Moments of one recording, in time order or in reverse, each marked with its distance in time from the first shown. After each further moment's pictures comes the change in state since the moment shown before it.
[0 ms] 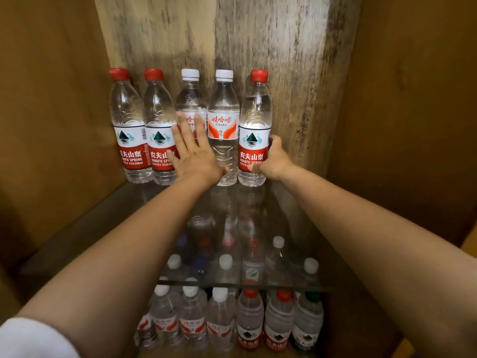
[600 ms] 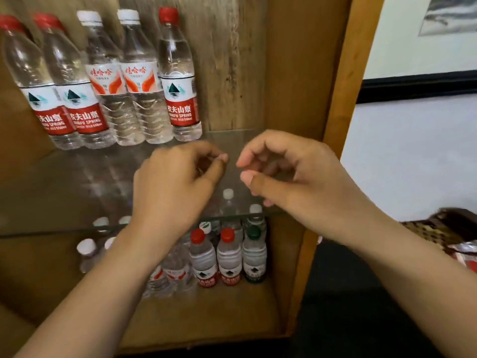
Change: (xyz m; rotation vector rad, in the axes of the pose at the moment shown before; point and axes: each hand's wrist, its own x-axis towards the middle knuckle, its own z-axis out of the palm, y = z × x) left_hand -0.182 0.087 -0.044 -0.320 0.023 0.366; right_hand -0.223 0.021 -0.128 -0.029 -0.119 -0.468
